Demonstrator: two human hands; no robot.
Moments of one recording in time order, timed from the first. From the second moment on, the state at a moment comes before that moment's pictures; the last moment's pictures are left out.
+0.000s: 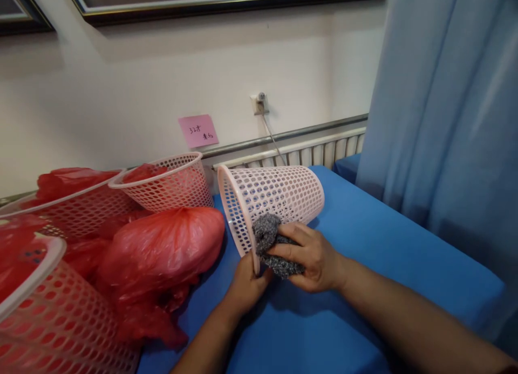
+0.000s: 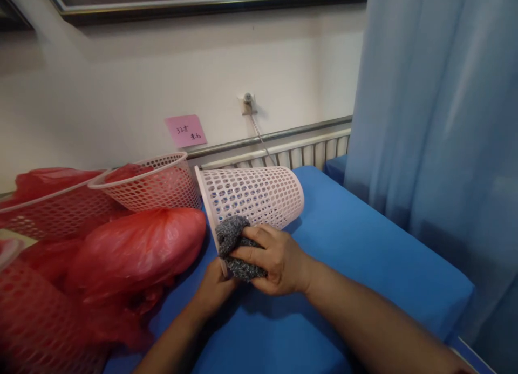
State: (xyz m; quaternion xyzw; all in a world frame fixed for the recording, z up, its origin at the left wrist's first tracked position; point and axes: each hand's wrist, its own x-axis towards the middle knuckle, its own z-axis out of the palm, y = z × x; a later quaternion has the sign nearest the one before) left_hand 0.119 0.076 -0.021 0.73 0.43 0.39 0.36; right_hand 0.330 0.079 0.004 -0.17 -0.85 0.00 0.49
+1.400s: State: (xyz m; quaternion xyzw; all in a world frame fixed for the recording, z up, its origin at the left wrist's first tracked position) left_hand 0.132 0.084 -0.038 0.79 0.40 0.36 0.28; right_hand 0.370 0.124 -0.012 -0.40 -0.72 0.02 0.58
